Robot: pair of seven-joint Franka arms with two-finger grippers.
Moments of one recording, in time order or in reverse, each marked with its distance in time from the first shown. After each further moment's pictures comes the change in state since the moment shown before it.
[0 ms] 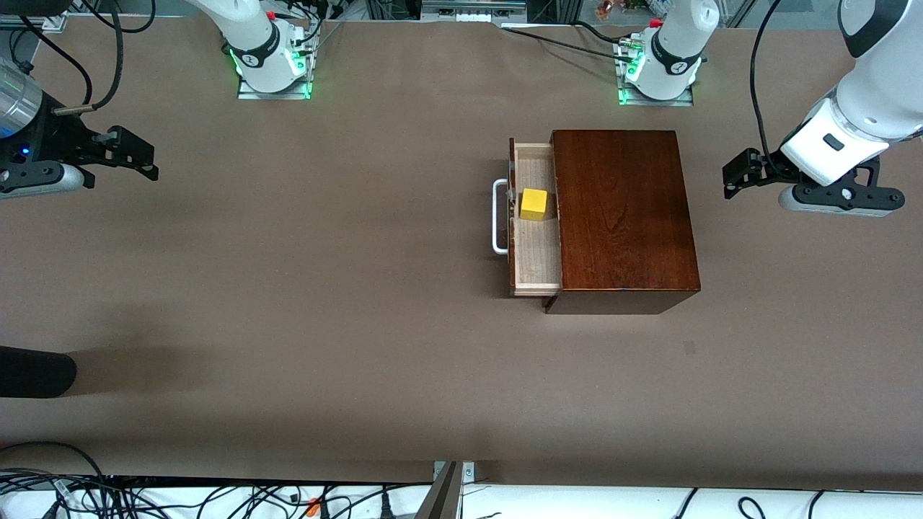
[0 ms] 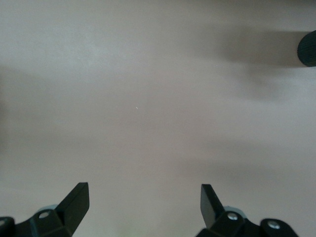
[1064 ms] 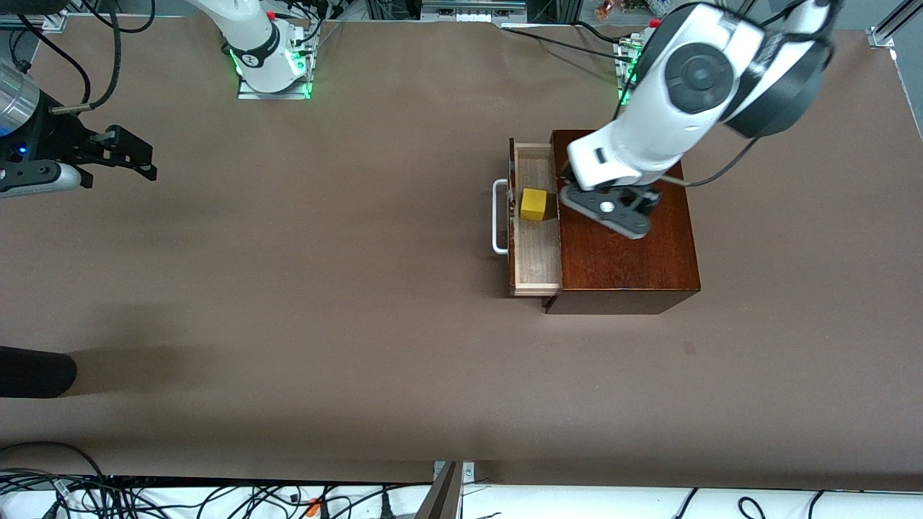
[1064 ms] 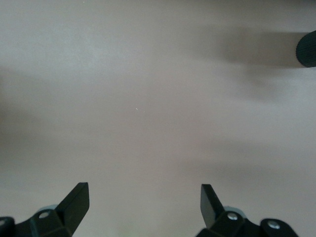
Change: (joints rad) left arm -0.031 0.266 -0.400 0.087 -0.005 0.119 0.050; right arm 0.000 0.000 -0.001 0.003 0.000 0.000 0.003
